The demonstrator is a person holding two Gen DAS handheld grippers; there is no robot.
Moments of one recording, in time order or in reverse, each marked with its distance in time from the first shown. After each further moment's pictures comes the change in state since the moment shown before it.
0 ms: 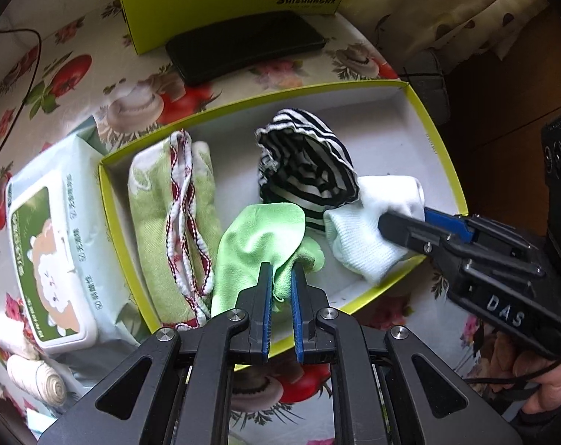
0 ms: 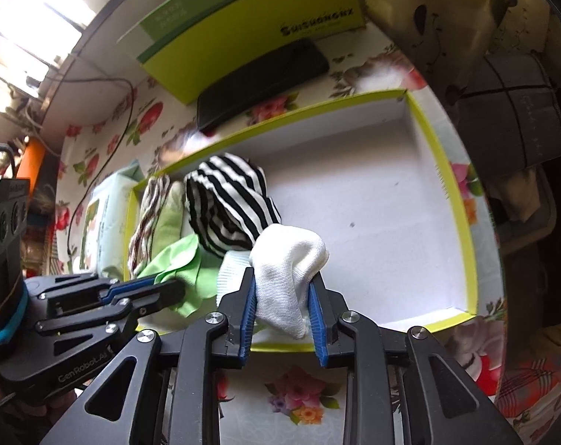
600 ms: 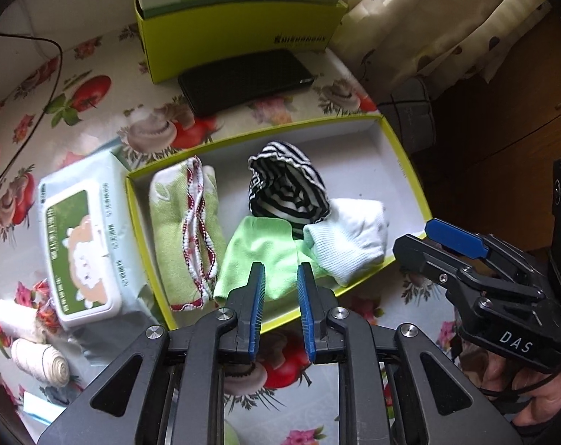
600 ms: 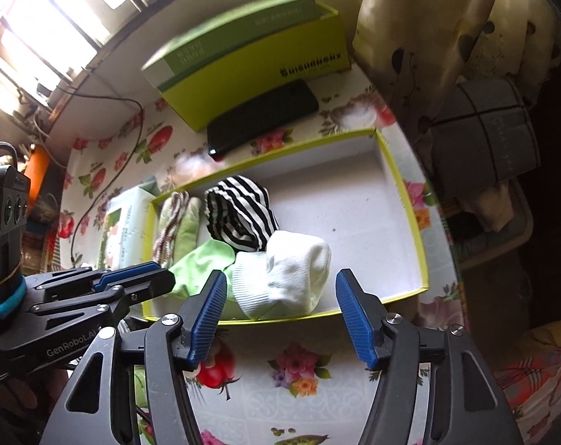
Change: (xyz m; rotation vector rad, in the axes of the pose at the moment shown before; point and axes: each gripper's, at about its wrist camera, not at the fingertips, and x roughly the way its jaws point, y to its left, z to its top) left arm -0.055 -0.005 -0.010 -0.038 -0.070 -0.007; right arm -0.061 0.015 -0.015 -0.010 -0.123 -0.060
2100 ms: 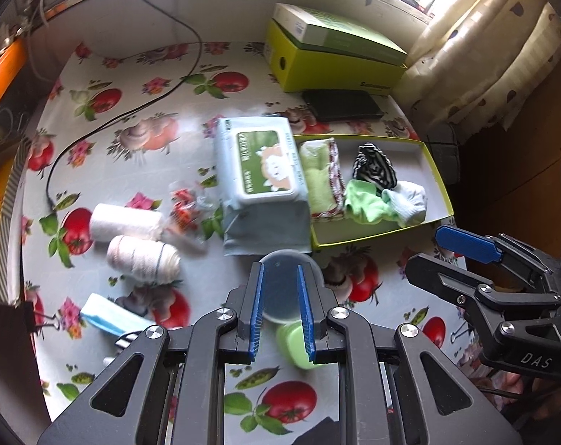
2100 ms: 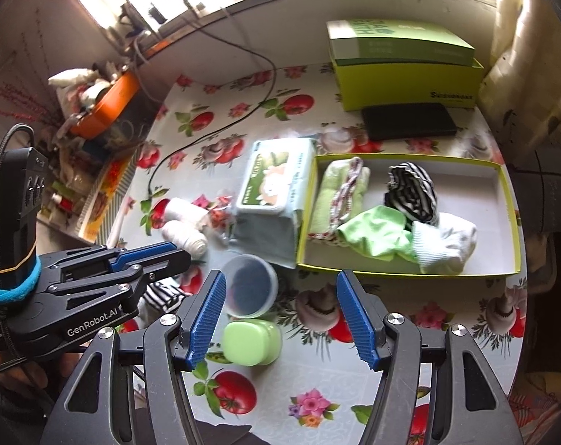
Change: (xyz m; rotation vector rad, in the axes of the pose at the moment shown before) left arm -0.112 0.100 -0.114 -0.154 -0.174 0.069; right arm -0.037 0.162 -0.055 -0.275 0.054 0.134
